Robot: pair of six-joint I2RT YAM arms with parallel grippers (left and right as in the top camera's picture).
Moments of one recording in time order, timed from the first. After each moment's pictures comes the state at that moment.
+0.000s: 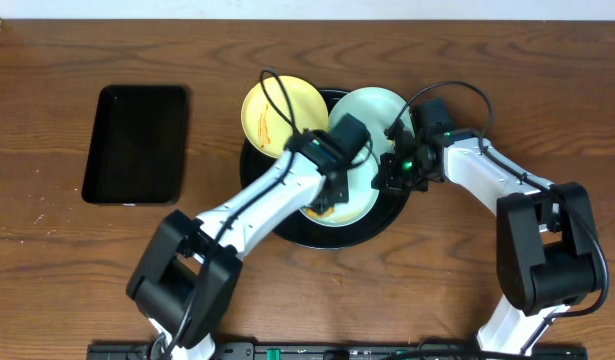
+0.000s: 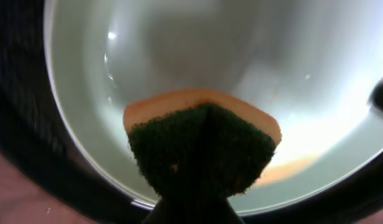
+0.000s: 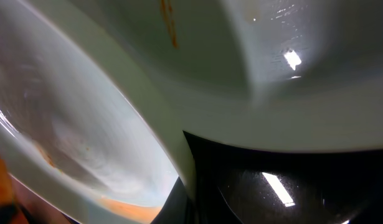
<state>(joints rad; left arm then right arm) -0.69 1.86 1.36 -0.95 -0.08 -0.72 0.24 1.91 1.14 -0.58 -0.52 0.26</state>
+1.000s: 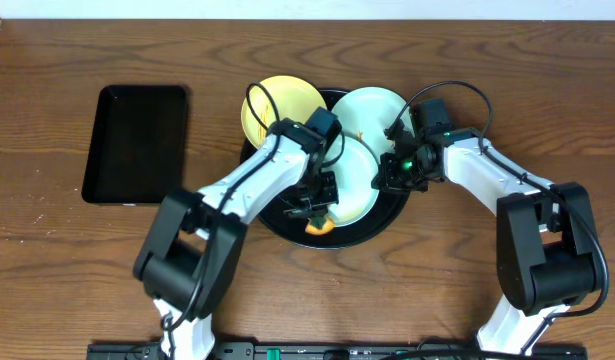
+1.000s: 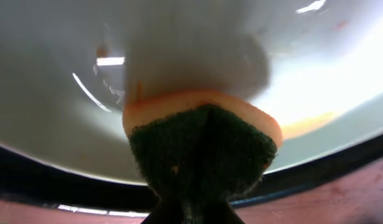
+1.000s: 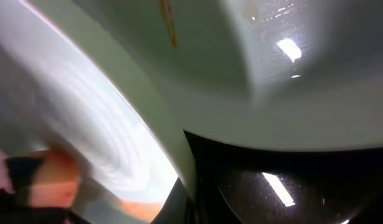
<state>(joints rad) -0.56 1.96 1.36 -1.02 0.29 -0.66 0.24 1.91 1.14 -0.58 -0.52 0.26</state>
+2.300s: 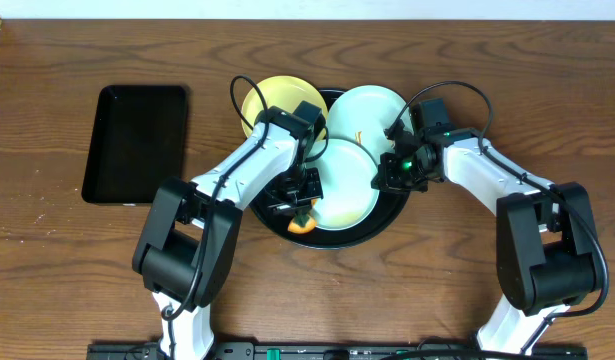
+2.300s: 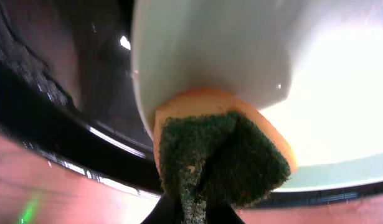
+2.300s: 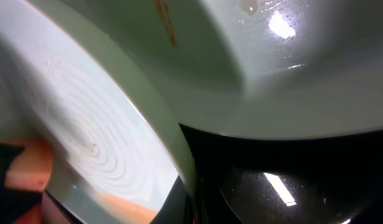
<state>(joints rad) -0.49 1.99 1.41 -1.16 0.24 -0.64 0.24 1.91 1.14 -0.58 -0.52 0.27</state>
